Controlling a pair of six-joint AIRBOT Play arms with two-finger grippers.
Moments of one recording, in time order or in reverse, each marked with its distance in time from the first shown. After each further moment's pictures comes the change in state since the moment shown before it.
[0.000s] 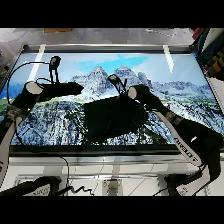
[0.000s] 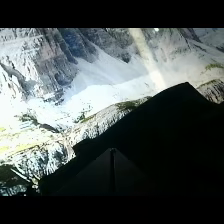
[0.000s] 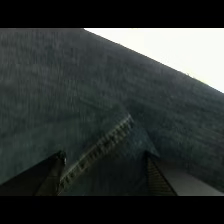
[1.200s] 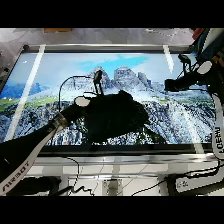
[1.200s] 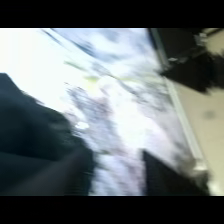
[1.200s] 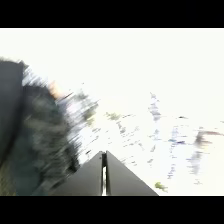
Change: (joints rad) left arm -0.483 -0.151 0.000 -0.517 0.366 -0.001; right arm -0.669 0.140 0.098 0.150 0.472 -0.069
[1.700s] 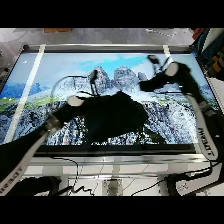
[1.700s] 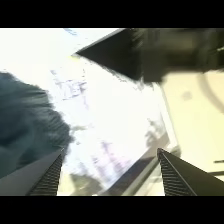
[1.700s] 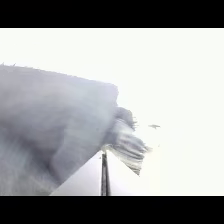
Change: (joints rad) left arm -0.032 0.047 -0.034 -0.095 -0.108 -0.028; right arm 0.241 -0.032 0.055 -0.105 -0.119 0.170
